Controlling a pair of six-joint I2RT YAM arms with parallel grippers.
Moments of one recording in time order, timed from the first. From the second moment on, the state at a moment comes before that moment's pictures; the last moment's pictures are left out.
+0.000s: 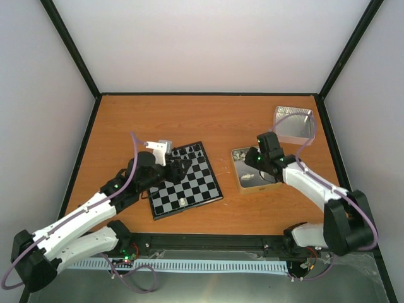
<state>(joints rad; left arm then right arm) -0.74 0.84 0.63 -0.22 0.00 -0.58 0.38 1.37 0.78 -0.33 -0.03 0.66</state>
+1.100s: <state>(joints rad) -0.86 1.66 0.90 0.43 0.44 -0.48 0.47 0.99 0.63 -0.19 -0.25 1.38</state>
